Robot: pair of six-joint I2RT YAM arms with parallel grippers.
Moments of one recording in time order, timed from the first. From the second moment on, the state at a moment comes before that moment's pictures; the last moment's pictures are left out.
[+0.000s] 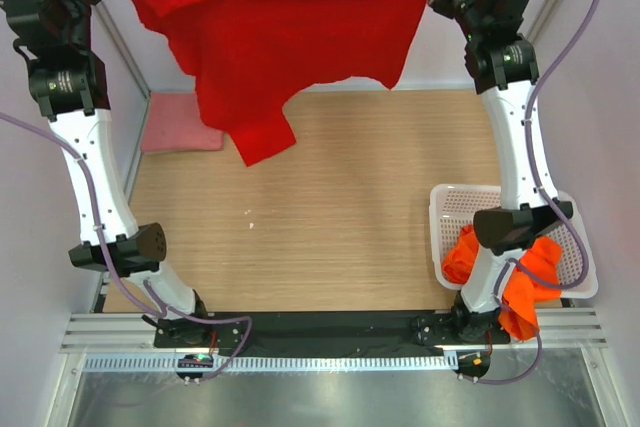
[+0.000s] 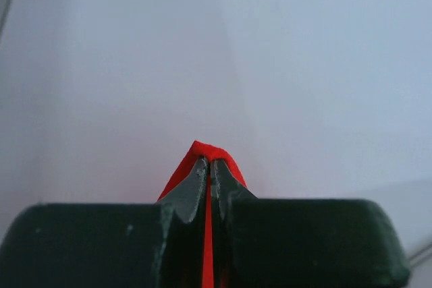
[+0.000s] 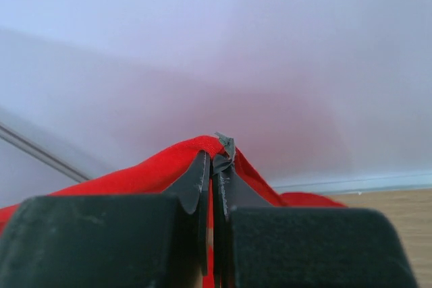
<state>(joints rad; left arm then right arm) 0.19 1.73 2.45 -0.33 0.06 -0.66 0.20 1.87 2.41 -0.43 0.04 0.50</state>
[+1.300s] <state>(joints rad) 0.19 1.99 2.62 -0.19 0.04 -0.80 0.10 2.10 2.50 -0.23 0.00 0.66</state>
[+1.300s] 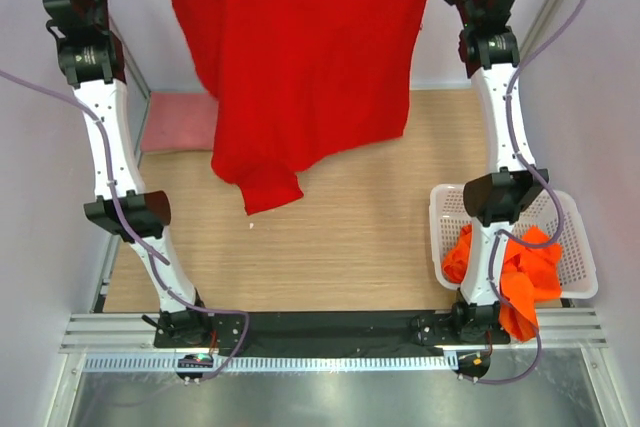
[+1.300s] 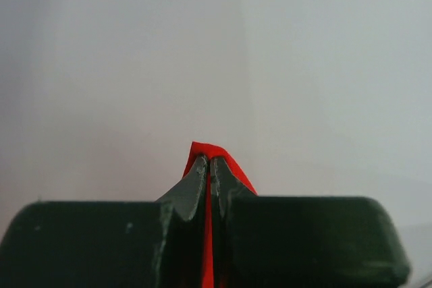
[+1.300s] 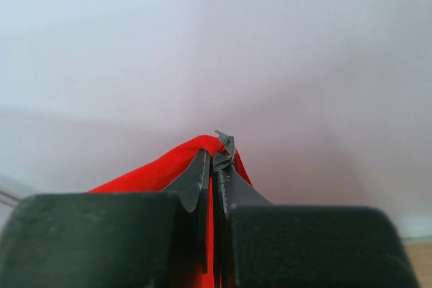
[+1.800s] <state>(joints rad) 0.24 1.90 2.60 -0.09 0.11 -0.95 0.04 1.95 2.37 -0.21 -0.08 0.74</state>
